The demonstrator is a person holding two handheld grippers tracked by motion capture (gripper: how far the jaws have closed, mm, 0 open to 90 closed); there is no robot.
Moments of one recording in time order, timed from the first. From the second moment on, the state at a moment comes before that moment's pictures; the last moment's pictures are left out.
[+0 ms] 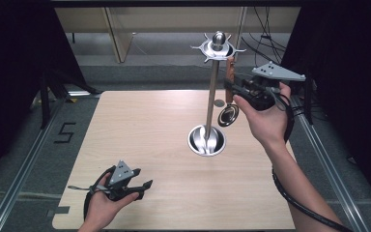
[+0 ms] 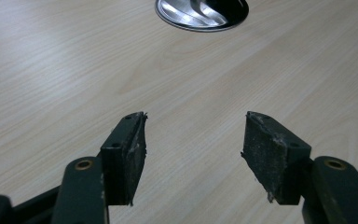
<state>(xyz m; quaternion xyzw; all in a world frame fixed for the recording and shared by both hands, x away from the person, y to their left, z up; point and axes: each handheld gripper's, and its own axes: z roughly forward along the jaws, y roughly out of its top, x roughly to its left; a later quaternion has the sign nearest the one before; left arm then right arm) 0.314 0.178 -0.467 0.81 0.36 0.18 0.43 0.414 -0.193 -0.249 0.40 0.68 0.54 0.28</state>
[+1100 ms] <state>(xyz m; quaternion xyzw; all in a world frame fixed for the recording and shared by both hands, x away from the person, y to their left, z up) 0.313 0.178 -0.467 0.81 0.36 0.18 0.42 0.370 -0.236 -0.298 0.37 0.72 0.51 0.29</state>
